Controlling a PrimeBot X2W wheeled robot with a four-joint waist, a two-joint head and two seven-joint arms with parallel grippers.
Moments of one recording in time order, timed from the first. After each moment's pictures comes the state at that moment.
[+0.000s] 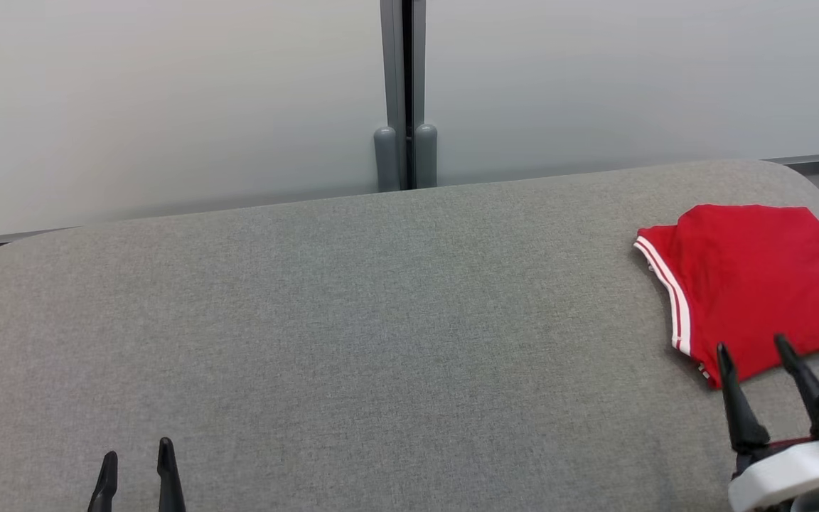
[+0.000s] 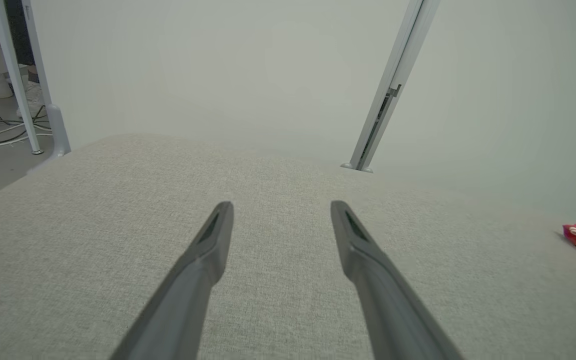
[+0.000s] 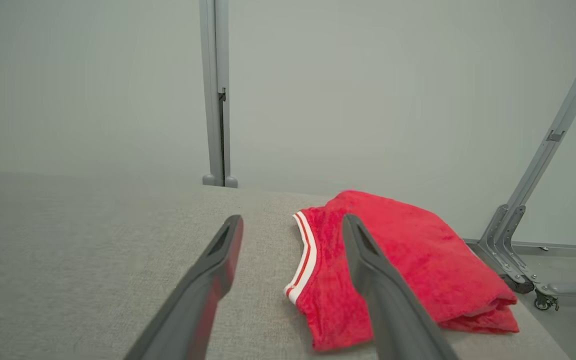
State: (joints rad) left arm 0.24 0.05 0.05 0.09 -0.35 0.01 -0.26; right arm -0.06 -0.18 -0.05 0.27 0.10 0.13 -0.24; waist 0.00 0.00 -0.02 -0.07
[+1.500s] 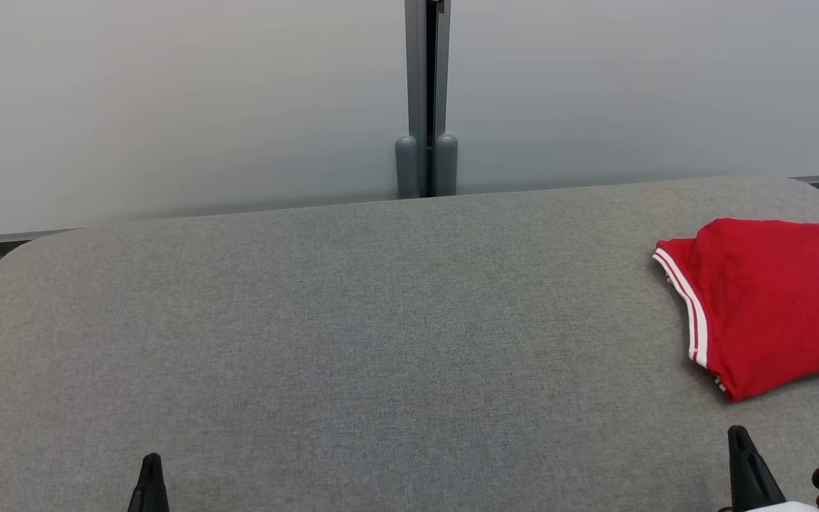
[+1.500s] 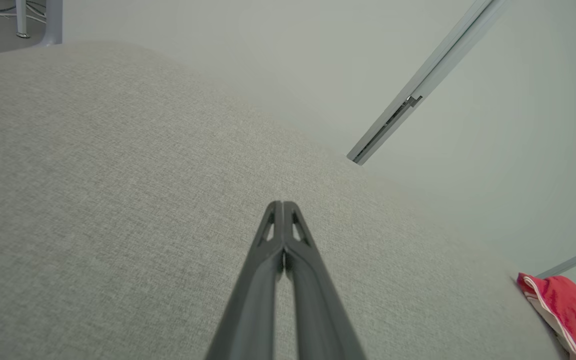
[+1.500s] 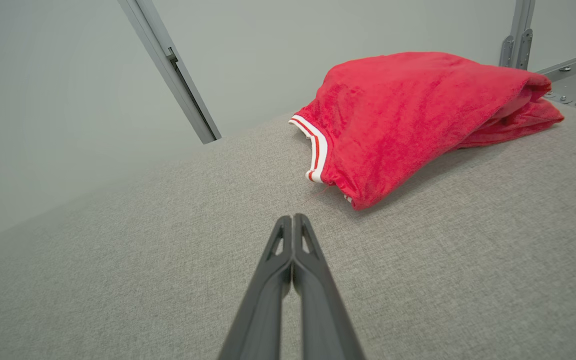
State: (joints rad) left arm 0.19 0.03 0.06 0.21 -0.63 -0.04 -0.18; right arm 0.09 -0.04 -0.06 0.29 0.38 0.13 -0.17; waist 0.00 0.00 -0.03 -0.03
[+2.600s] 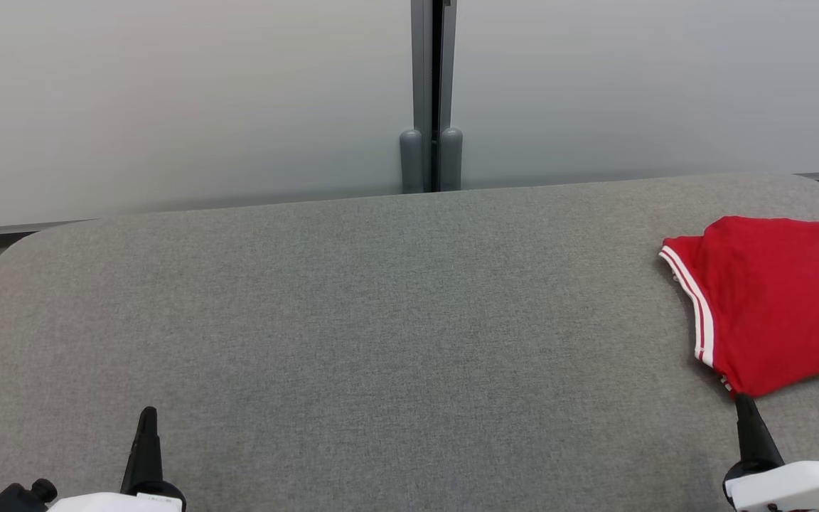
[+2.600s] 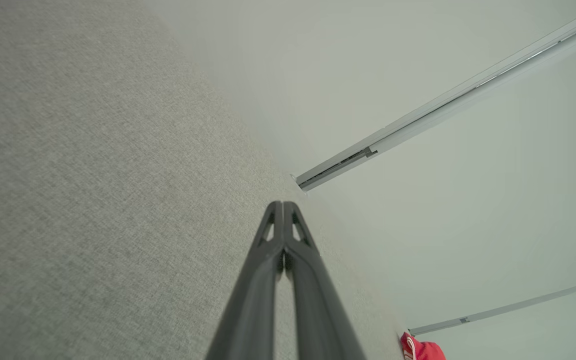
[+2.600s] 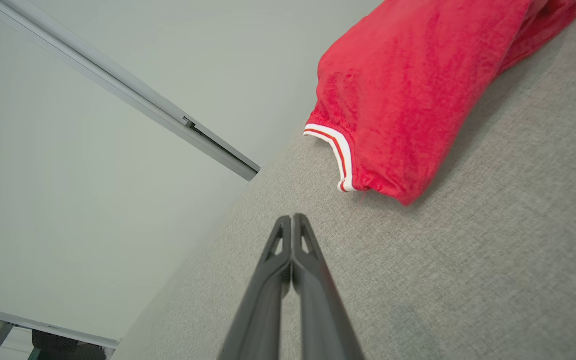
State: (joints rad) left arm 0.07 0.04 0.08 0.23 -1.03 -0.08 -0.06; right arm 0.01 -0.04 -0.08 0.27 0.89 0.13 -0.05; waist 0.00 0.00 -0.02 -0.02
